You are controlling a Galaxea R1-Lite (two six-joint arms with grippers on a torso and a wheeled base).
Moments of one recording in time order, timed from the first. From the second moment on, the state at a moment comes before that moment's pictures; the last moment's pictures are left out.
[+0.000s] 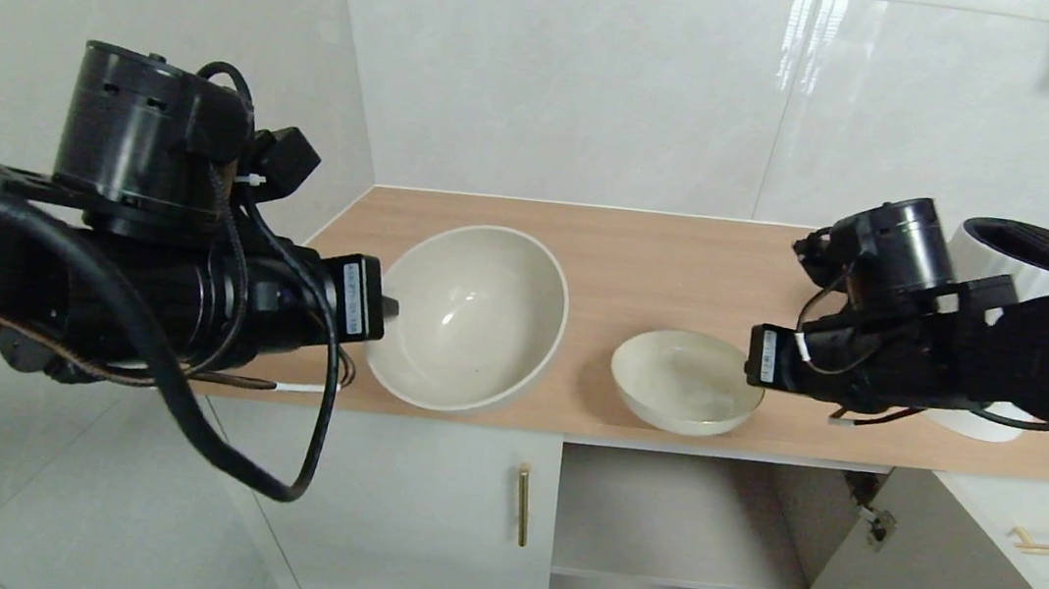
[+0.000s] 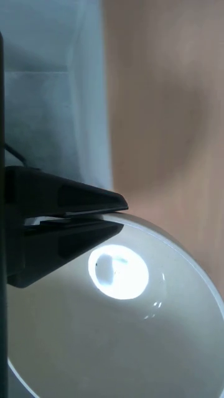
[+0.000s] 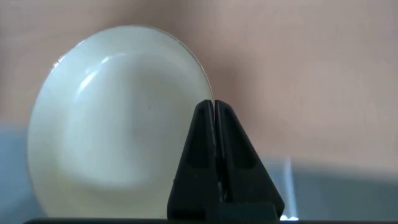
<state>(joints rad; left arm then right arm) -0.49 1.54 -1.09 0.05 0.12 -0.44 0.46 1.80 -1.30 0.13 -0.16 0.36</state>
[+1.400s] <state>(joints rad) -0.54 1.49 -0.88 0.02 0.11 -0.47 0.45 1.57 -1.04 0.17 -0.09 0.44</state>
